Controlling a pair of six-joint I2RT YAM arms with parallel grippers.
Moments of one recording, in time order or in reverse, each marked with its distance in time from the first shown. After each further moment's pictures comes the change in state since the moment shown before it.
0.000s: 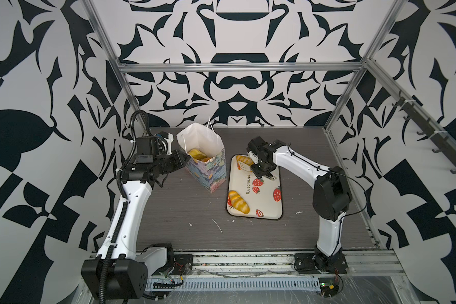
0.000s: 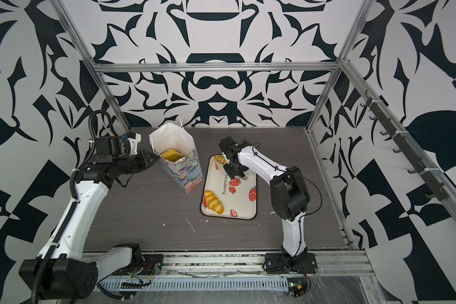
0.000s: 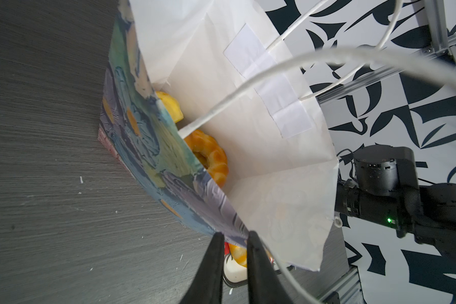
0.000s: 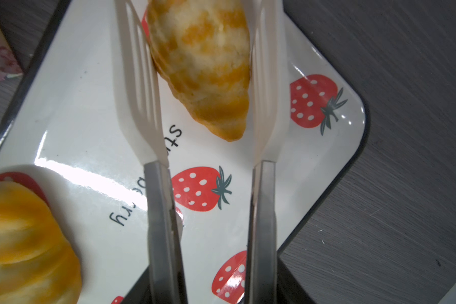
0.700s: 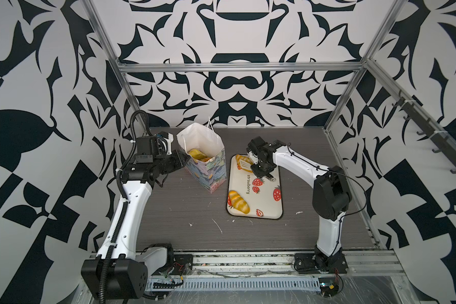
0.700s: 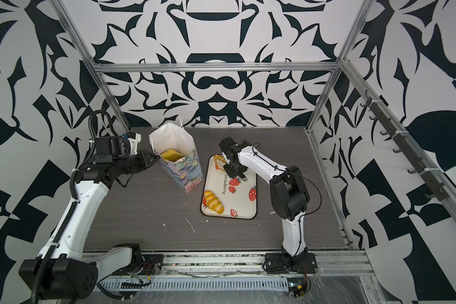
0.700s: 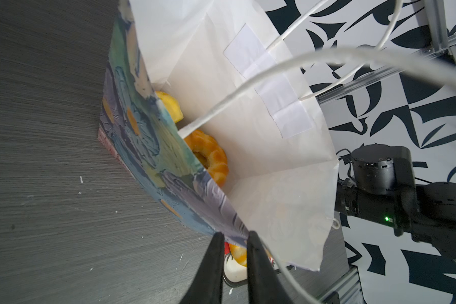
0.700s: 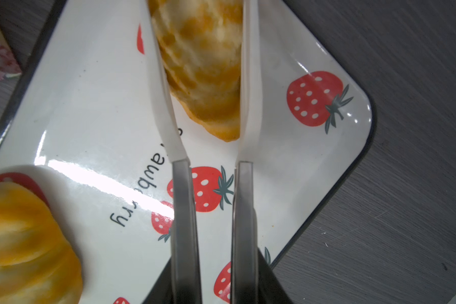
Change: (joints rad) left arm 0.000 0.000 0.000 0.000 0.000 0.000; right arm 0.000 -0.023 -0.025 0.010 -0.013 0.004
